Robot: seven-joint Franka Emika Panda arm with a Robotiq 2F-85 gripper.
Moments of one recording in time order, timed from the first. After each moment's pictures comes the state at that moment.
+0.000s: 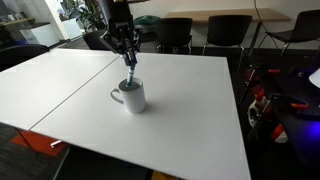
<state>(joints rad) 0.14 0.68 0.03 -1.42 0.22 1.95 0.52</state>
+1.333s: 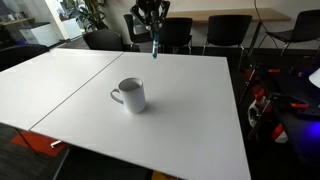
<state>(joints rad) 0.08 0.40 -0.09 -1.73 0.20 1.99 0.77</state>
